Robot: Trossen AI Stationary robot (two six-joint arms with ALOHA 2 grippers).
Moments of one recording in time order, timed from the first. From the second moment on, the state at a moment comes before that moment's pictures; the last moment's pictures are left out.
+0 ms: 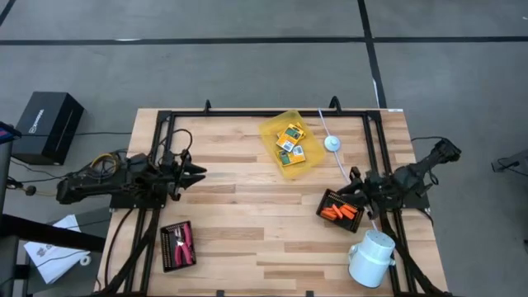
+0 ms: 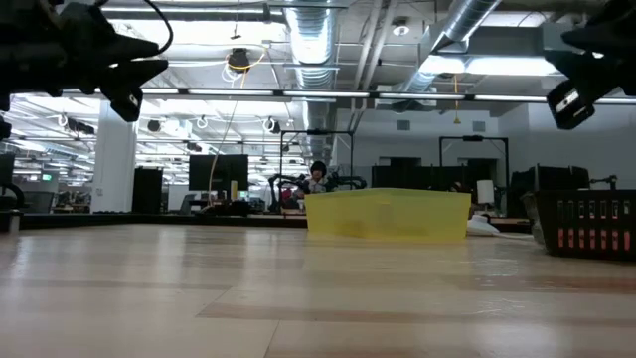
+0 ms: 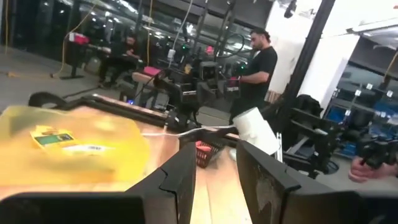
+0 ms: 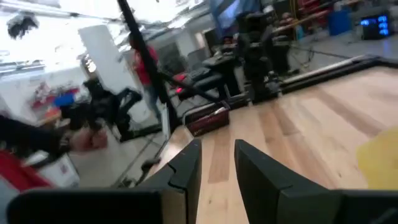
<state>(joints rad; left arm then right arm) 0.14 0.05 0.01 0.17 0.12 -0.33 0.57 0.00 0.01 0.07 0.42 0.35</state>
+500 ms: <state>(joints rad) 0.14 0.07 0.01 0.15 0.11 -0.25 0.56 0.26 0.02 0.01 0.31 0.49</state>
